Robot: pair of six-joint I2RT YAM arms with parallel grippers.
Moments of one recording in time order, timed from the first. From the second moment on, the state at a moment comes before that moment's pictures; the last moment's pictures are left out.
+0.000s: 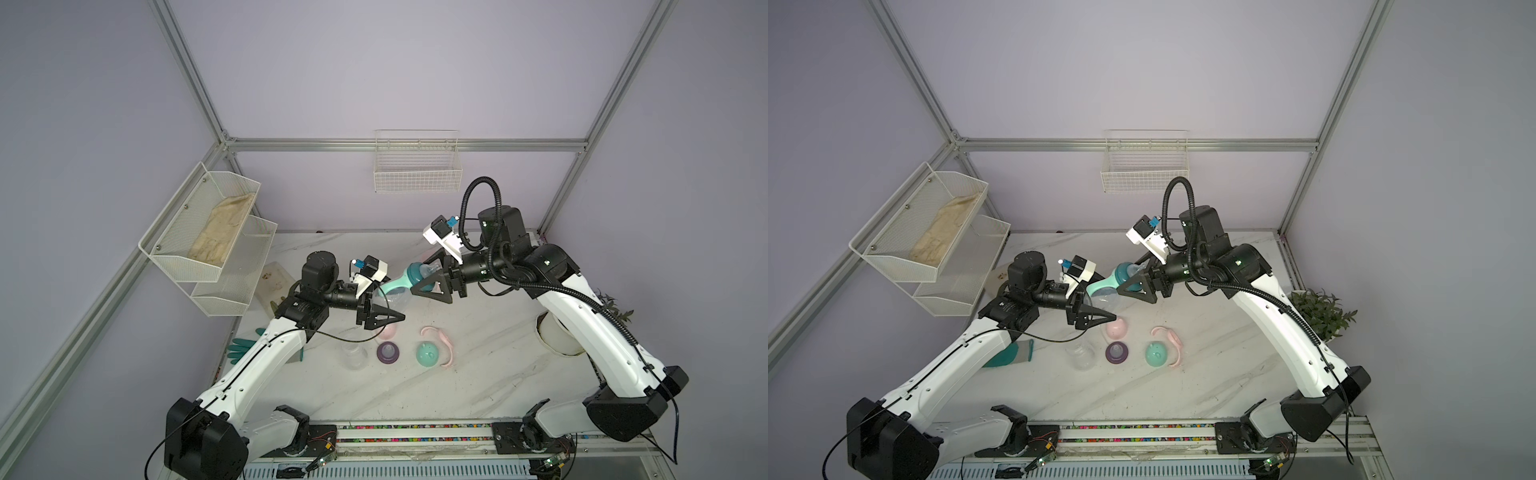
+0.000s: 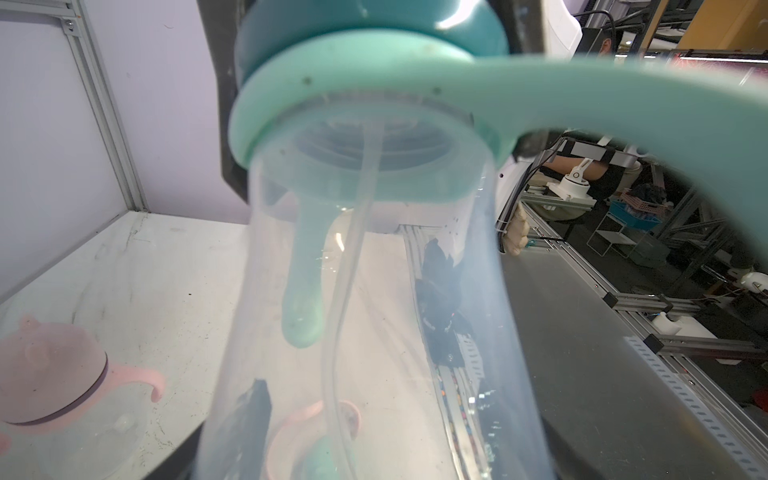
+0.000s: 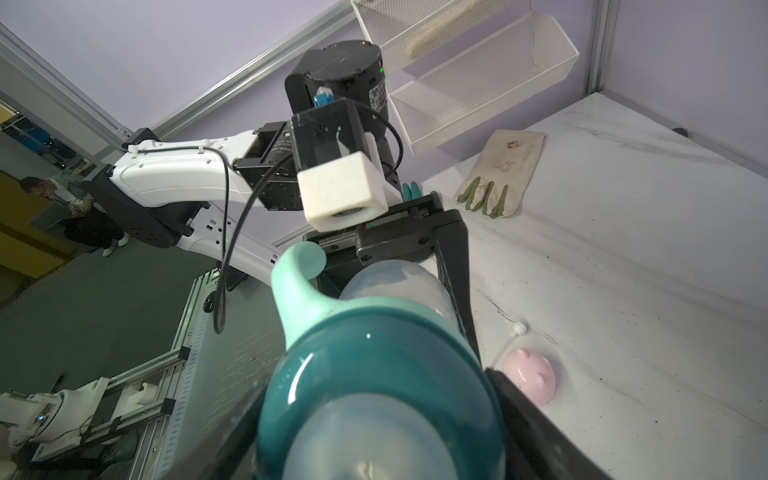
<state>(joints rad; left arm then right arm) -0.39 1.19 1.00 -0.07 1.21 0.11 0.57 1.45 1.75 -0.88 -0.86 -0.05</state>
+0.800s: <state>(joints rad) -0.39 1.19 1.00 -0.07 1.20 0.11 0.55 1.42 1.75 -0.87 -0.82 -0.06</state>
